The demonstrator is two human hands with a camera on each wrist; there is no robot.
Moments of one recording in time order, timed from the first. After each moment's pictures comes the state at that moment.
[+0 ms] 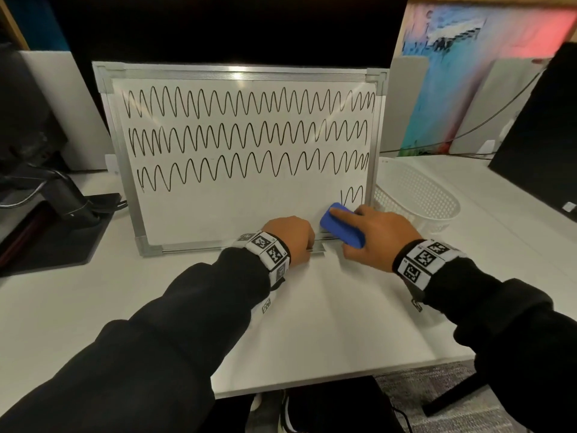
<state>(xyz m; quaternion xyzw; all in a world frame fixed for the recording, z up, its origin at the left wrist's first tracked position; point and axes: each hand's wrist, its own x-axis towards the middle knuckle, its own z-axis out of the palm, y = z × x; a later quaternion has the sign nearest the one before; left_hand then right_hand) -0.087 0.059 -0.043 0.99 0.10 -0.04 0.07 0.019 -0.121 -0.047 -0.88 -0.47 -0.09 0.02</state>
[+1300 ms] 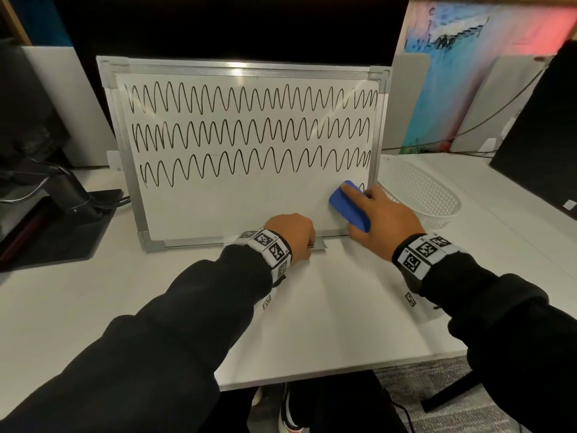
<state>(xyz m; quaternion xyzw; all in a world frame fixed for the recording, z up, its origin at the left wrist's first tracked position) -0.088 0.060 -0.043 0.99 0.09 -0.04 0.05 0.025 -0.118 -0.041 -0.90 -0.42 -0.13 0.07</state>
